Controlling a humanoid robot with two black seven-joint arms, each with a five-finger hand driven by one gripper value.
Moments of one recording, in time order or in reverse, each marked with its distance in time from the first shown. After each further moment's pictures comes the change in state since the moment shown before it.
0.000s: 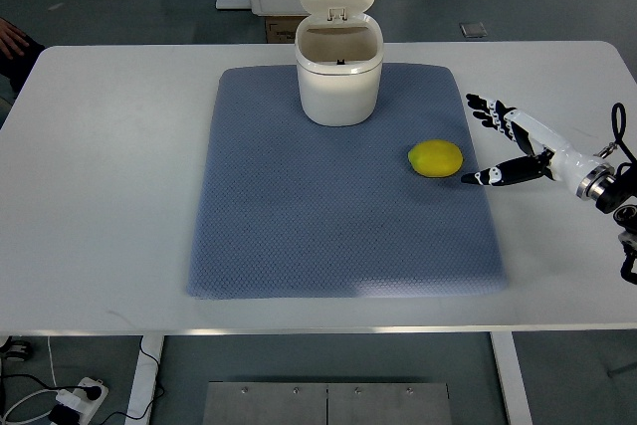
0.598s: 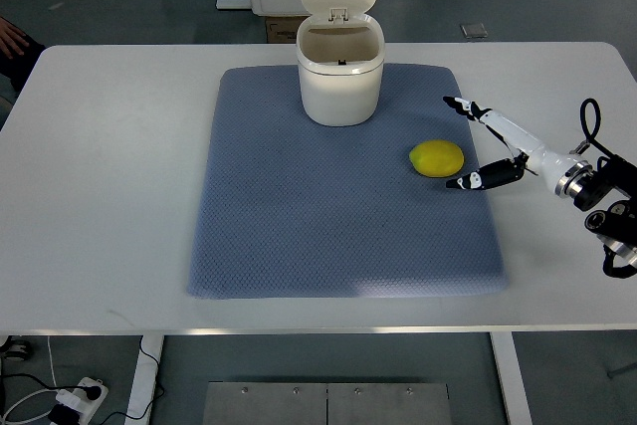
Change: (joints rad) left arm 0.000 0.000 0.000 0.000 0.000 0.000 0.000; right arm 0.113 0.055 -0.238 0.028 -0.034 -0.223 0.000
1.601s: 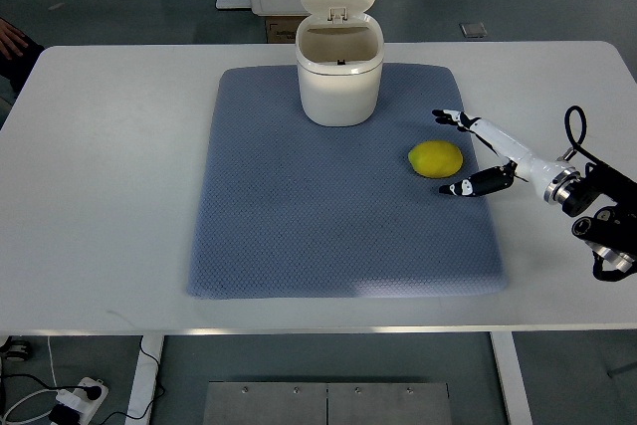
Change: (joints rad) left arm 0.000 0.000 0.000 -0.001 0.000 0.000 0.000; right arm -0.008 0.043 -0.014 -0.038 0.013 -0.005 0.000
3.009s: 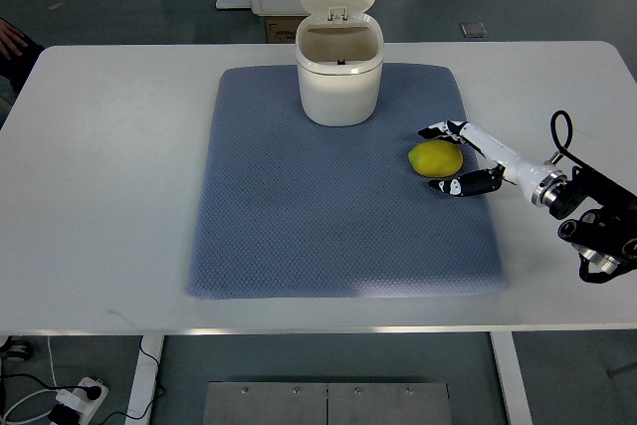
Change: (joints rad) left arm 0.000 0.000 0.000 0.000 0.000 0.000 0.000; right arm -0.014 0.051 0.000 -0.046 0.005 0.000 0.000
